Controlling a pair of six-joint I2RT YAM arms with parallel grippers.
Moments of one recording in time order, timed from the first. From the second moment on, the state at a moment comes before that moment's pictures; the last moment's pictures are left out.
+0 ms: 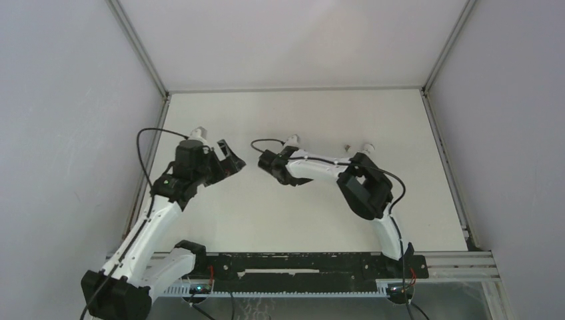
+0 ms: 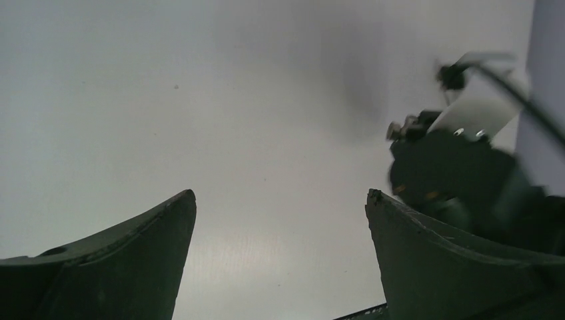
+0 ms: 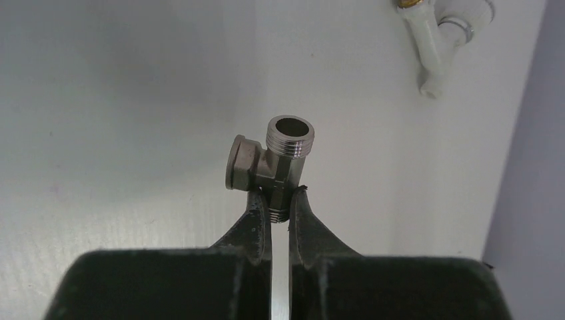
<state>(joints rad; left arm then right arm) -0.33 0.95 0.80 -0.53 0.07 -0.65 0.89 2.08 1.57 -1.04 0.79 0.68</state>
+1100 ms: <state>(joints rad) -0.04 0.74 0.76 -0.75 0.01 -0.72 1.03 2.26 1.65 -1.11 0.87 0.53</state>
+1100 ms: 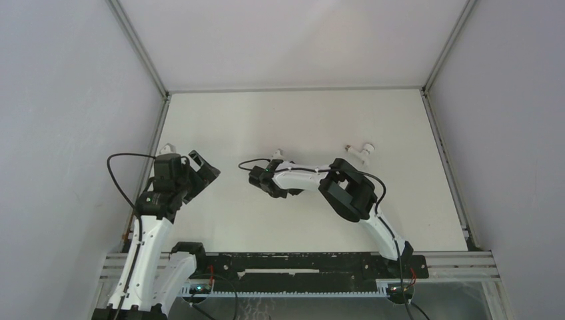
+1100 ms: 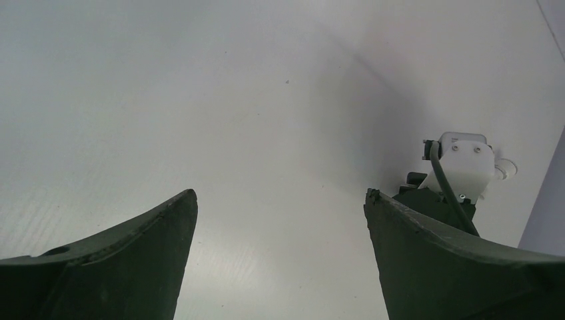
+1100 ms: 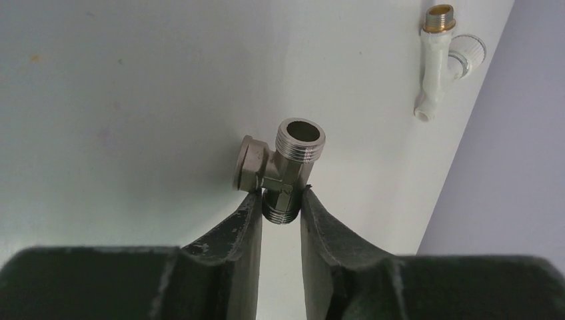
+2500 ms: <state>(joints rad) -0.53 1.07 0.79 -0.65 -0.08 -0.78 0.53 1.85 1.27 -0.64 -0.10 0.48</state>
